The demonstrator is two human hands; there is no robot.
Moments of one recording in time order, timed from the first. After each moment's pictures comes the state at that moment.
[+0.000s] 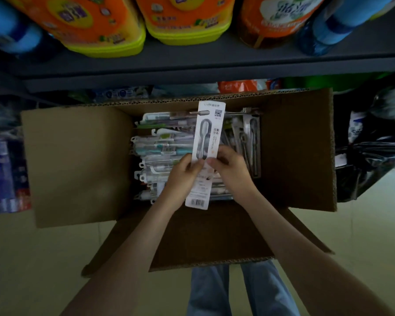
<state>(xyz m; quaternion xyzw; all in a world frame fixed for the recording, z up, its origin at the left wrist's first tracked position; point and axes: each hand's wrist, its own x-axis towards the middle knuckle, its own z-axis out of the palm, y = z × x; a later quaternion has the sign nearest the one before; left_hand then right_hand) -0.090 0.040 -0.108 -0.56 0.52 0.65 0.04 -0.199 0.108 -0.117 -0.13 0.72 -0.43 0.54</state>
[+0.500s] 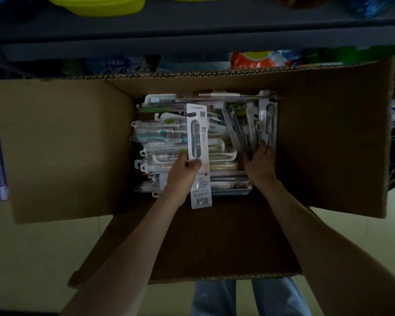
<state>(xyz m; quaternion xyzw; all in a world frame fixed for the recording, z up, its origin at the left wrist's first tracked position) -0.068 0.045 -0.169 -0.64 0.46 0.61 0.09 -0.221 0.144 -0.236 -0.18 0.89 -0.05 0.41</state>
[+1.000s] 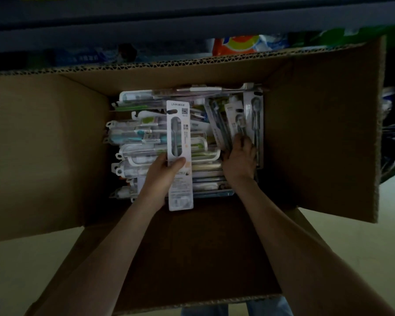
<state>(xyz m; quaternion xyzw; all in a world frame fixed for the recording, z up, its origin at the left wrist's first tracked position) -0.069 0.047 -0.191 -0.65 0.42 0.63 0.05 -0.210 0.145 -0.264 -0.23 0.90 -0.04 0.36</state>
